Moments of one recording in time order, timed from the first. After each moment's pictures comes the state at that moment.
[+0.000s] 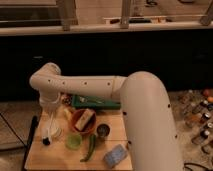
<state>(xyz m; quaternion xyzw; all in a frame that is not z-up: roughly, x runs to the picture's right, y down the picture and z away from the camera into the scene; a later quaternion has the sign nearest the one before) -0.269 0.129 0.741 -0.21 -0.33 -0.62 0.68</state>
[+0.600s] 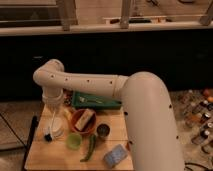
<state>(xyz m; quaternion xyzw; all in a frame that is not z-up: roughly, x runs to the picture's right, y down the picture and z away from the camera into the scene) -0.261 0.115 0.744 -0.21 -0.33 -0.62 0.68</state>
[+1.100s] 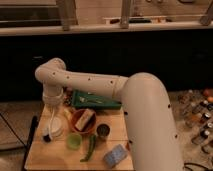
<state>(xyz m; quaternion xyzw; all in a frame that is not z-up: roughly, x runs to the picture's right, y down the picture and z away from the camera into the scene) -0.266 0.120 0.739 -0.22 -0.37 -0.61 0.66</state>
